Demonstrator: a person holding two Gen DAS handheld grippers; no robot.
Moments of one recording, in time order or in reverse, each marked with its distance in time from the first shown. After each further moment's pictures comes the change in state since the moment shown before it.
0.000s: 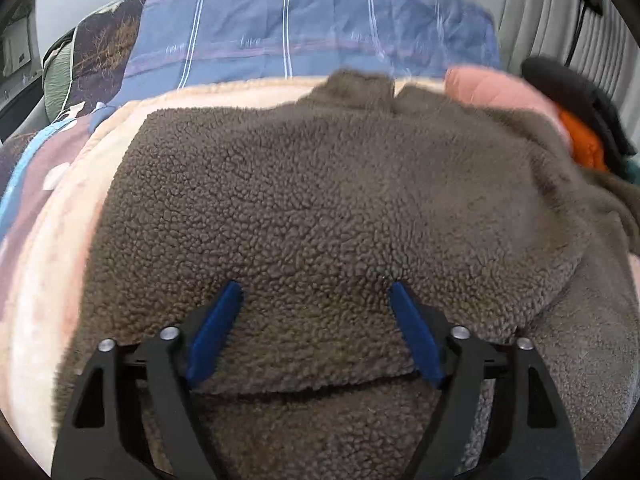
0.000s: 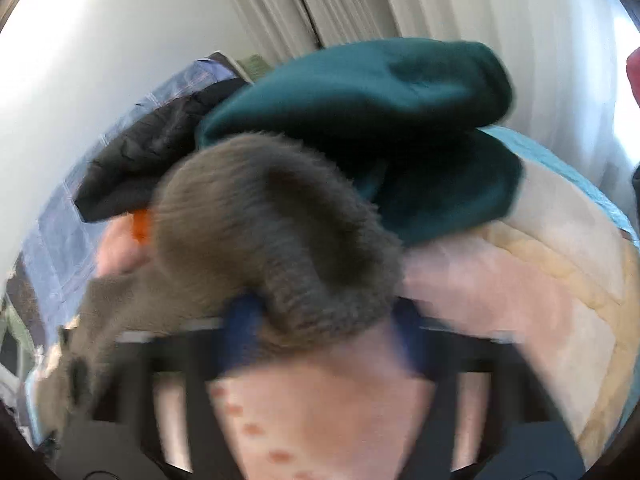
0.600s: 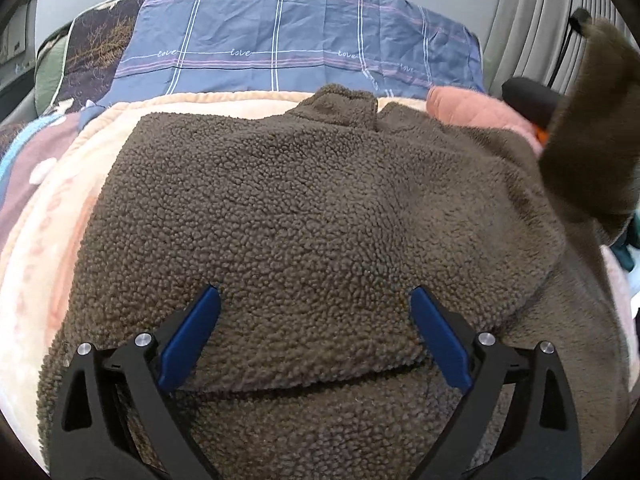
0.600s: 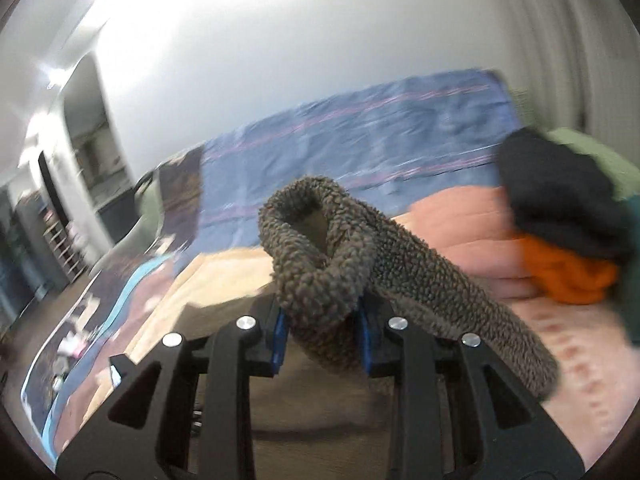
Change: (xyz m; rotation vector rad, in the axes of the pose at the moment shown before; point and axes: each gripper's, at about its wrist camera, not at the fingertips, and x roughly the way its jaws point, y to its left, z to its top) left arm -0.009 0.008 -0.005 -0.038 -0.039 -0.091; right arm -0.100 0.392 -0.085 -0.520 0.058 0.599
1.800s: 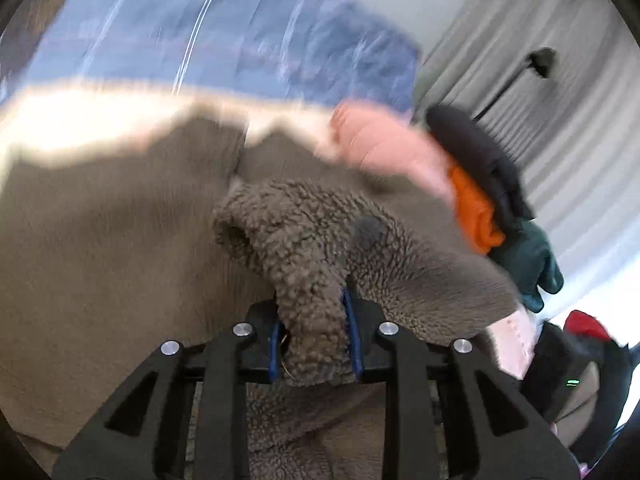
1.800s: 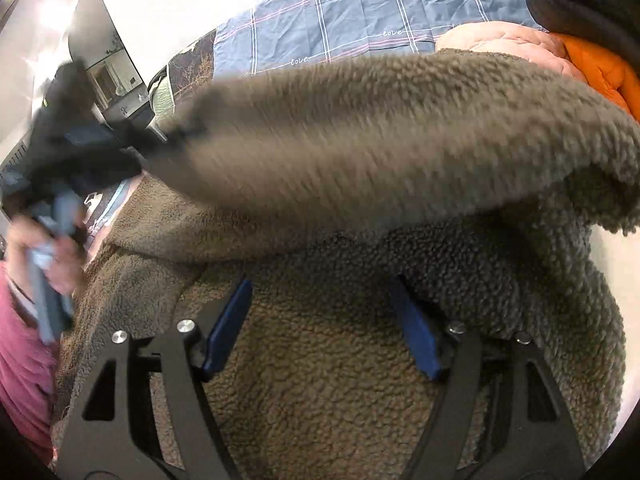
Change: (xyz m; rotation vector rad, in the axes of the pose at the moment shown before) left arm -0.008 -0.079 0.089 -0.054 0.020 -0.338; right arm 0.067 -0.078 -0.157 -0.005 0.332 0.086
